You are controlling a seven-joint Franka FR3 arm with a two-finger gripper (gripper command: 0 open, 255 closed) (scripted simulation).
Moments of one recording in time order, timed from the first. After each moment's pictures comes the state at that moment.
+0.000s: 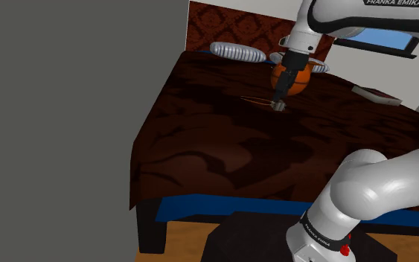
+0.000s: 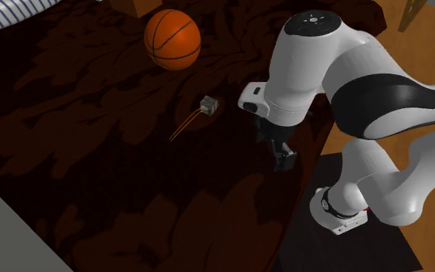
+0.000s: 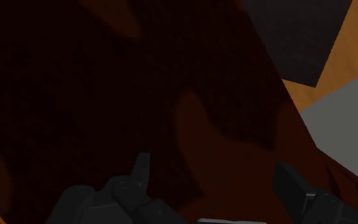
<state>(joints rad) 0.00 -0.75 -0.20 -2.36 -0.09 1.62 -0.33</state>
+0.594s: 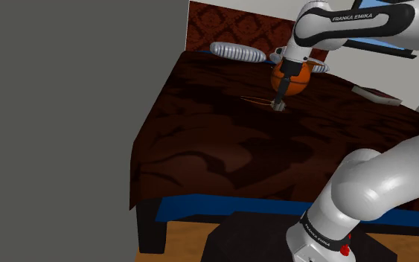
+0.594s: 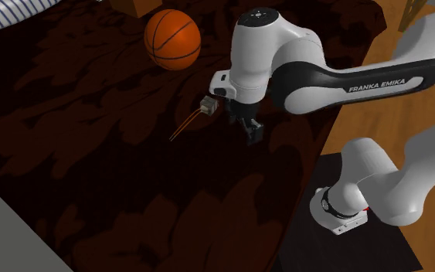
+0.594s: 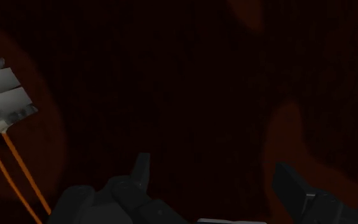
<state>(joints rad) 0.03 -0.54 -0.42 -2.28 -0.18 1.78 -0.69</state>
